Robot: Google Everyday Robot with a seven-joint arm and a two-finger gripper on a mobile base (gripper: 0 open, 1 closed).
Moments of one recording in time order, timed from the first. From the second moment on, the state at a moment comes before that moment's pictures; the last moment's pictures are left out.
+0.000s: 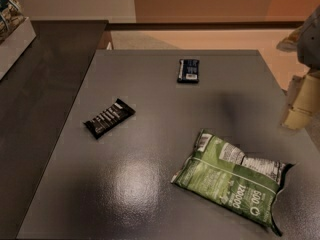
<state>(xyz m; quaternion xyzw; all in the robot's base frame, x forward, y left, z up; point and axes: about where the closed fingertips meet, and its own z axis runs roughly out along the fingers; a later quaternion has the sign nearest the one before) 0.438 -0.217 0.976 -0.60 0.78 -0.03 0.16</state>
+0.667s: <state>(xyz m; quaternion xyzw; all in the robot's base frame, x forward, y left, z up) 0.435 -0.214 0.976 -0.61 0.77 -0.03 0.16</state>
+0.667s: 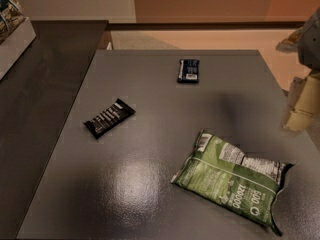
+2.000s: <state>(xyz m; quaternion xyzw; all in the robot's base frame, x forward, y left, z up) 0.352 -0.209 0.908 -0.63 0.77 0.03 0.11</state>
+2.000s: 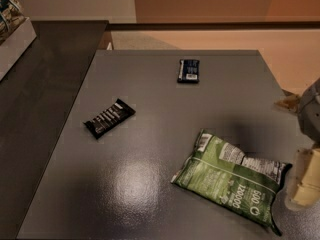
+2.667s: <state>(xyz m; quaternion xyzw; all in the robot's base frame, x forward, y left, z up) 0.320 -0.186 0.856 -0.62 0.78 0.04 0.11</state>
